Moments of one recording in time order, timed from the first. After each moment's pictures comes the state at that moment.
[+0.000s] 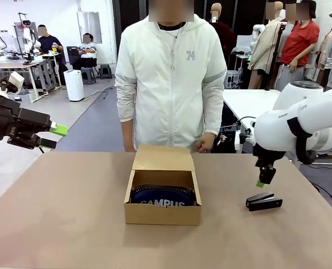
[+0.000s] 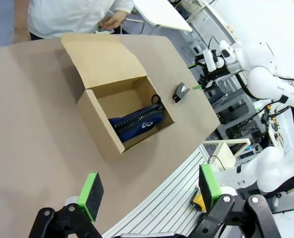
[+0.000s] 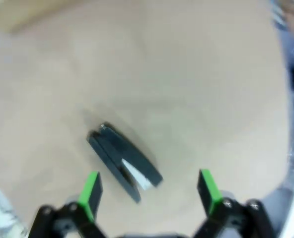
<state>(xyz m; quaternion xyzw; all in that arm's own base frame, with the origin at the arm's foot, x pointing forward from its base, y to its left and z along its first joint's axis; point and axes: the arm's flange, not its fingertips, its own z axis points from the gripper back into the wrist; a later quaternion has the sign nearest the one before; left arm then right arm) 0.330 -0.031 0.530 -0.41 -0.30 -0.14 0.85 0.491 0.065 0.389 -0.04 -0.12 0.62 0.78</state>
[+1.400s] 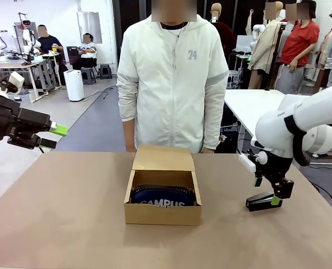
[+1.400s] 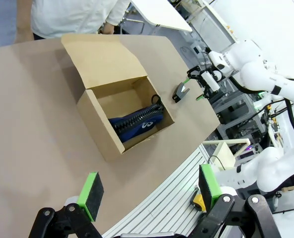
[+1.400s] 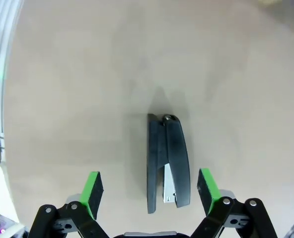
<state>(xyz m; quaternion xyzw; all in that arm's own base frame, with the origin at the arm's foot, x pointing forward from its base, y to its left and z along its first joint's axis) 0.330 -0.031 0.530 -0.41 -0.30 -0.14 0.85 0.492 0.038 0.343 0.03 -0.03 0.77 0.64</state>
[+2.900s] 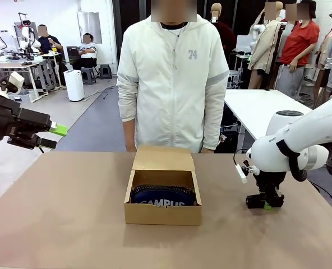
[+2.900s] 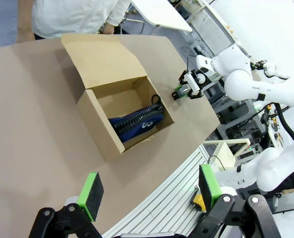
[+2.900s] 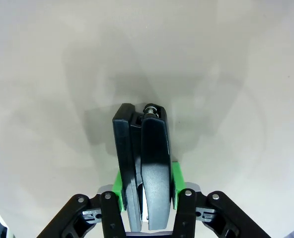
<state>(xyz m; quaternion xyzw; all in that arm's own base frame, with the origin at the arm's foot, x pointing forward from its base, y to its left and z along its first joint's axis) 0.330 -0.031 0.530 -0.41 -0.30 -0.14 0.85 0.505 0.038 0.295 -0.02 -0.01 0.72 0.70</state>
